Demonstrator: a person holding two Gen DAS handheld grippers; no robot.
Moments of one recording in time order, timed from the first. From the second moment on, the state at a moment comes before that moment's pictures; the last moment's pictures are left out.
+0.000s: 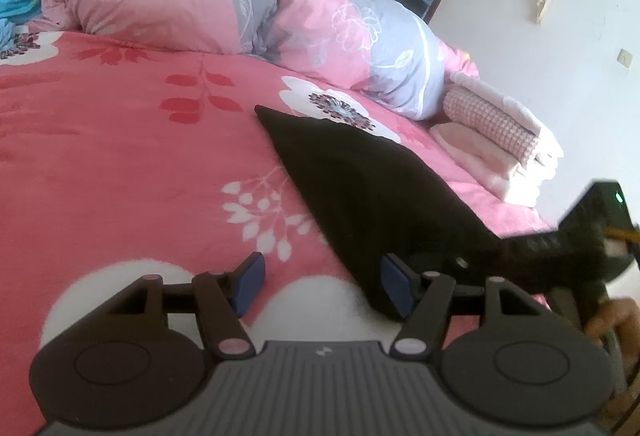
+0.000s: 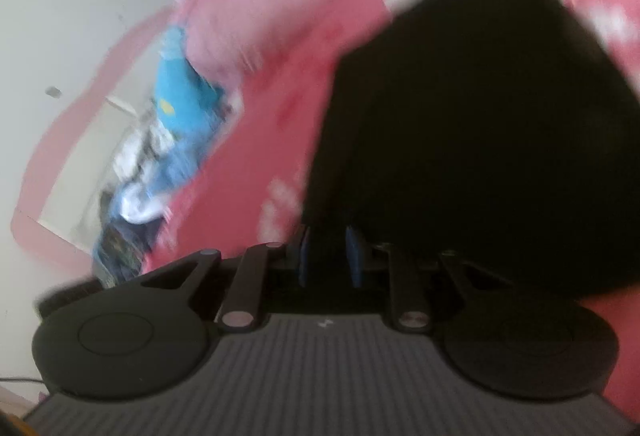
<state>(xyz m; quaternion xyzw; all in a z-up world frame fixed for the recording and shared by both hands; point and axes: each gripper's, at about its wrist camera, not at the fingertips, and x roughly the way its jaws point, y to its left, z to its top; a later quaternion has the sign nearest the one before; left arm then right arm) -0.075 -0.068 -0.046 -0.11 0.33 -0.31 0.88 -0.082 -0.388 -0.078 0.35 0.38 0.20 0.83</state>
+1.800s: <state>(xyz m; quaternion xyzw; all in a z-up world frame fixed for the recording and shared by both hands) -0.153 -0.130 -0.042 0.17 0.25 -0.34 0.89 -0.124 -0.444 -0.101 0.42 0.25 0.16 0.86</state>
